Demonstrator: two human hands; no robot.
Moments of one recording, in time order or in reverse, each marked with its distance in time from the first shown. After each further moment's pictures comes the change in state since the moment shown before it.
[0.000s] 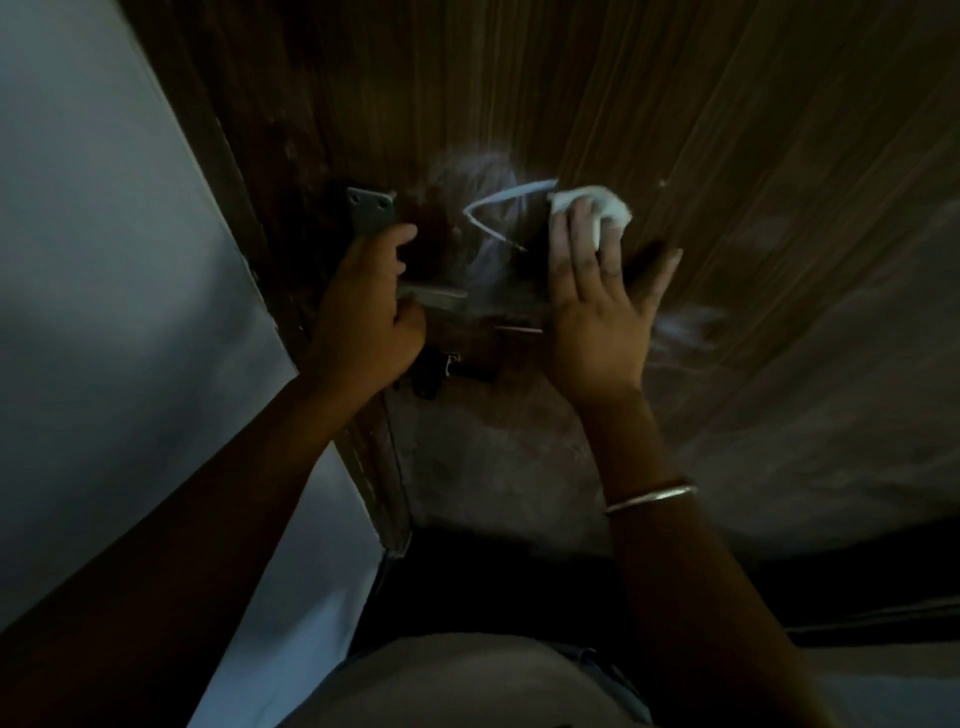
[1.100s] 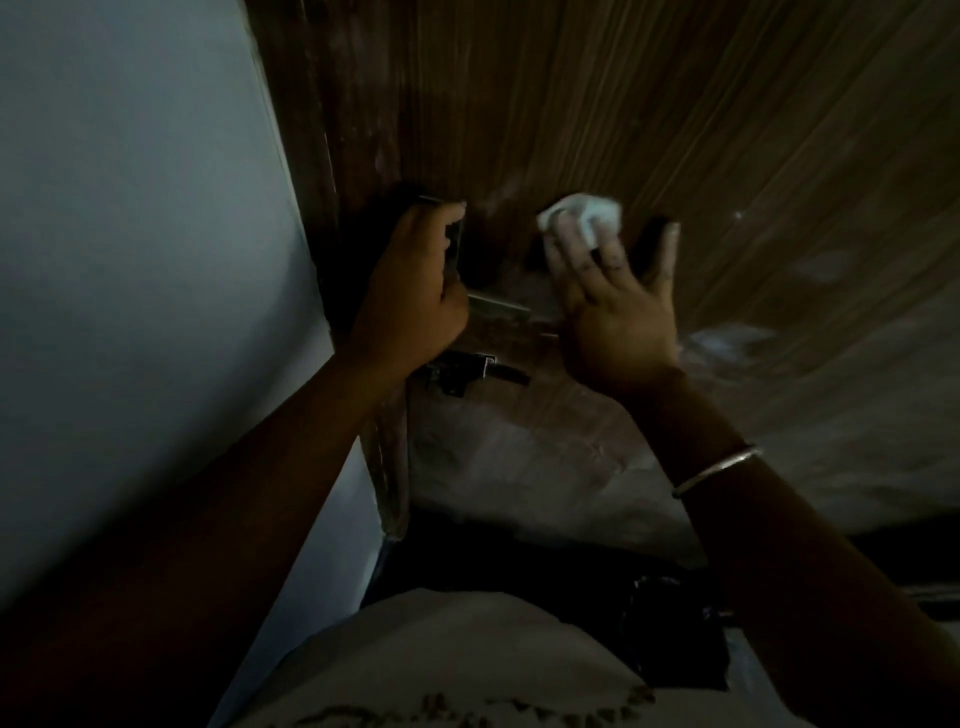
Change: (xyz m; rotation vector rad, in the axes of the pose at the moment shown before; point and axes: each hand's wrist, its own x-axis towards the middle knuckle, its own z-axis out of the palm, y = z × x) left_hand 0.031 -0.027 -0.021 -0.139 -0.037 0.072; right_hand 0.030 -0.019 -0.018 -0.166 -0.073 -0.392
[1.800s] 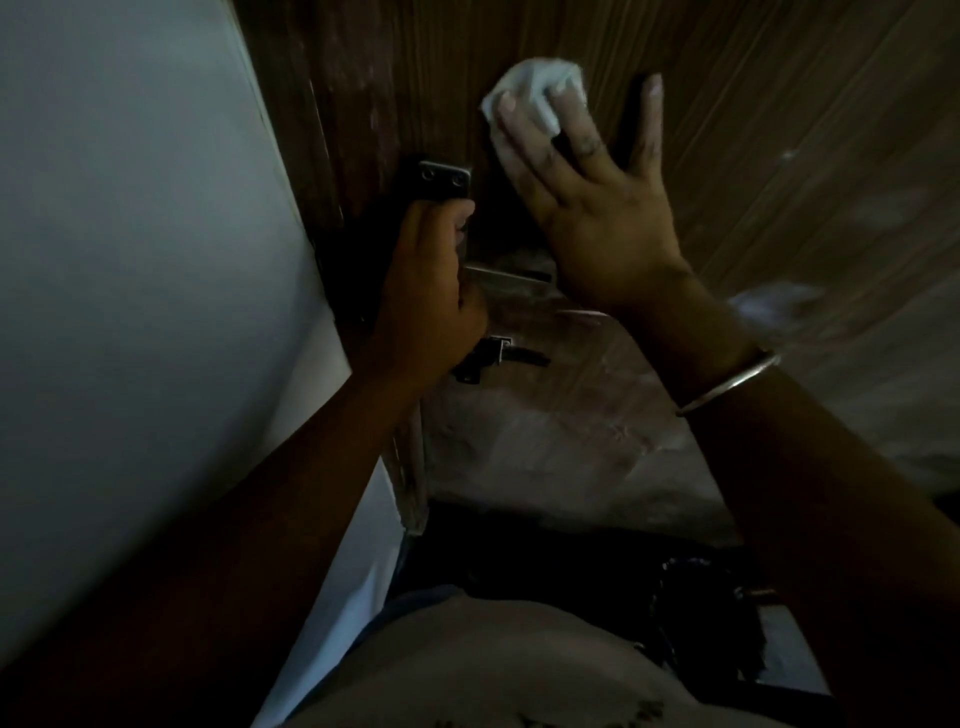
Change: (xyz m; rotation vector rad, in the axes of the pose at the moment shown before) left_hand -0.017 -0.018 0.019 0.000 0.093 0.103; right_hand 0.058 -0.006 -0.001 -0.158 0.190 -0.132
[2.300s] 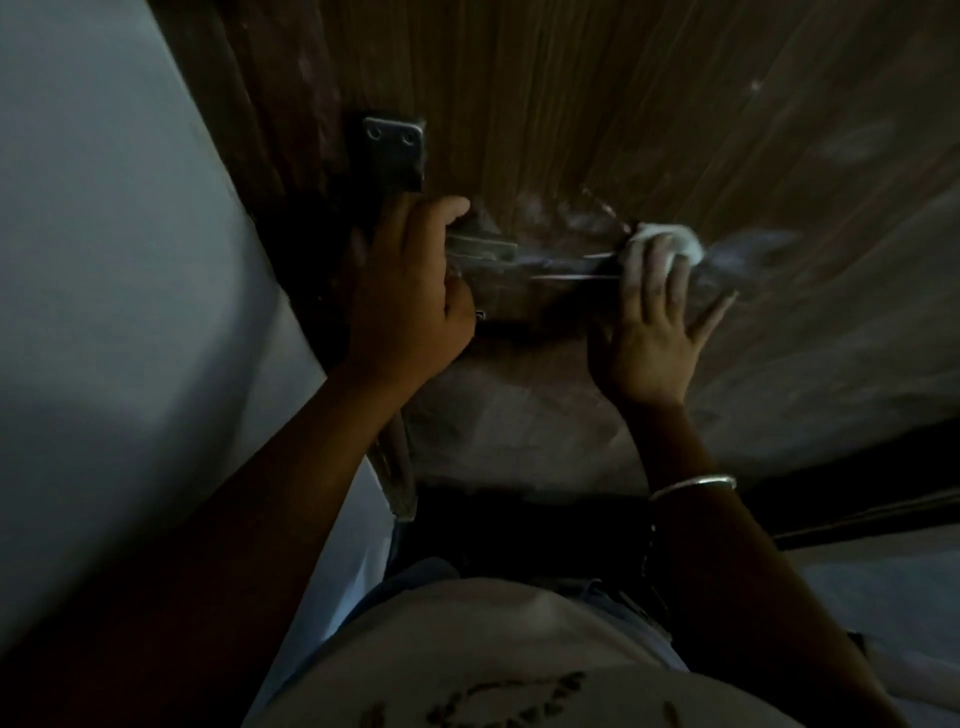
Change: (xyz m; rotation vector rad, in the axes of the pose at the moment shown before) left_hand -0.017 0.011 0.005 0.098 -0.114 0.053; right_hand -0.152 -0.054 0.031 0.245 -0.289 0.793
